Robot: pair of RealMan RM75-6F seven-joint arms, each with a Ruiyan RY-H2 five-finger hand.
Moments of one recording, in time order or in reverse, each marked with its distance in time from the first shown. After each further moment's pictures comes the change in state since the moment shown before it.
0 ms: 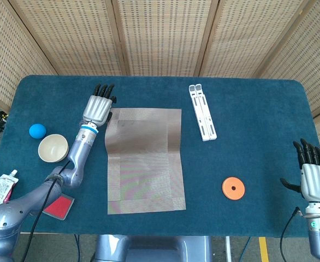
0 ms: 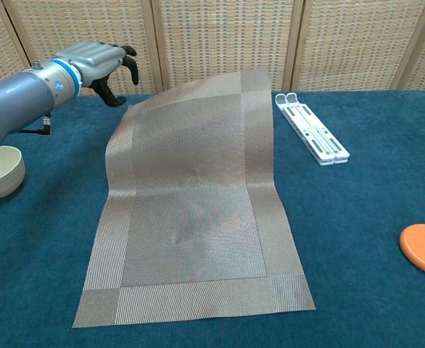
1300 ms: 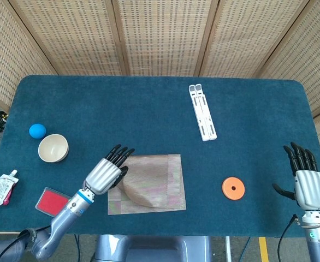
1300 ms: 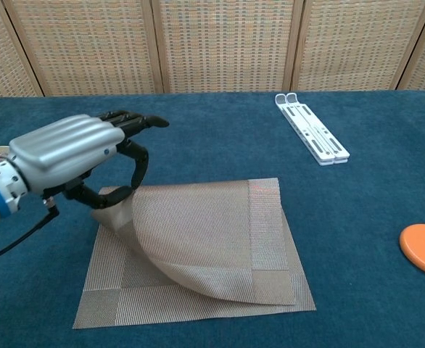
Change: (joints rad) left arm 0.431 0.215 0.273 -0.803 0.436 0.306 0.076; right arm -0.031 0.045 -0.045 -0.098 -0.124 0.079 0.033
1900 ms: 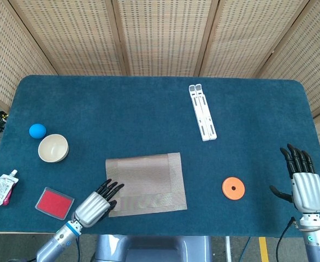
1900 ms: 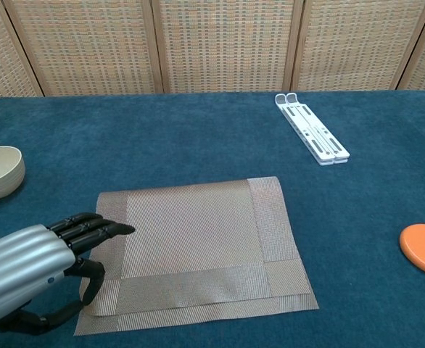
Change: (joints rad) left arm 0.194 -0.040 0.286 0.140 0.174 0.148 -0.104; right arm -0.010 0.000 -0.017 -0.025 -0.047 0.036 -0.015
